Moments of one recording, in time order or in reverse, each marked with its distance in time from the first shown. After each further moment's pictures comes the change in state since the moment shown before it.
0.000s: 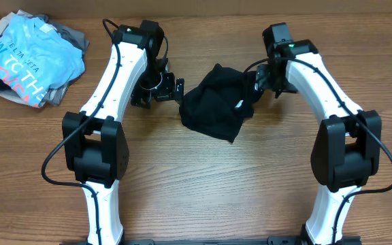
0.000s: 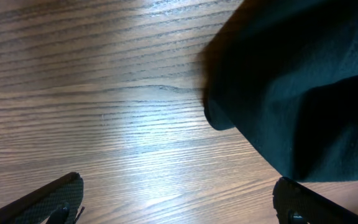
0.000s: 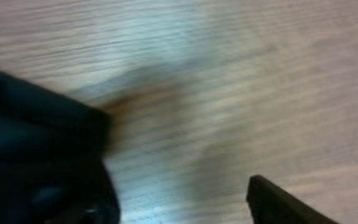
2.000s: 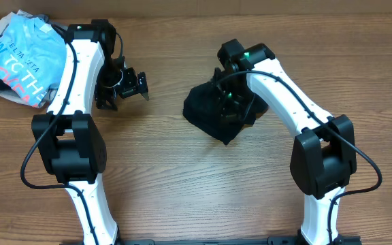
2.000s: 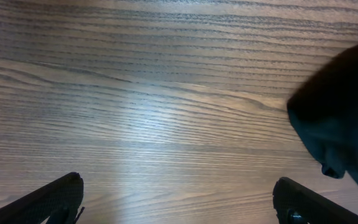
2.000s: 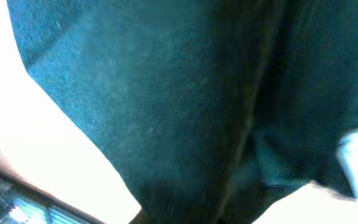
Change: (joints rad) left arm 0.230 0.000 -0.001 -0.054 -0.005 -0.020; right arm 0.250 0.013 0.098 -0.381 -0.516 -0.197
